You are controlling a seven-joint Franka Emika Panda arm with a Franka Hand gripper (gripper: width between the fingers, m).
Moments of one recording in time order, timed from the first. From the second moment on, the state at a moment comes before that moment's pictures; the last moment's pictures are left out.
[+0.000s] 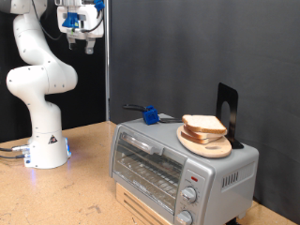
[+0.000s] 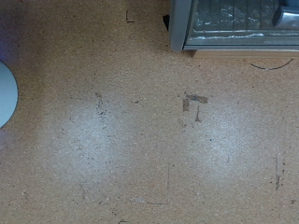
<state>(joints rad) -0.03 -0.77 0.01 -2.35 0.03 1.59 2.32</state>
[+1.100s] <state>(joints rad) 0.07 -0.84 -0.11 -2.52 -0.02 2.00 1.56</state>
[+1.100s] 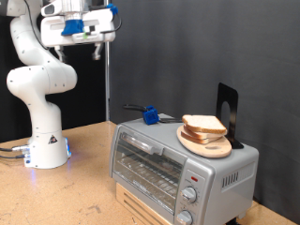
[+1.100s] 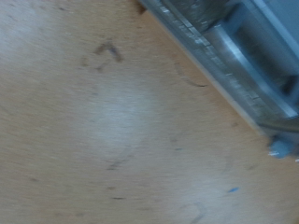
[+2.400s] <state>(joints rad) 0.40 -0.68 -0.47 -2.49 0.14 2.18 0.71</state>
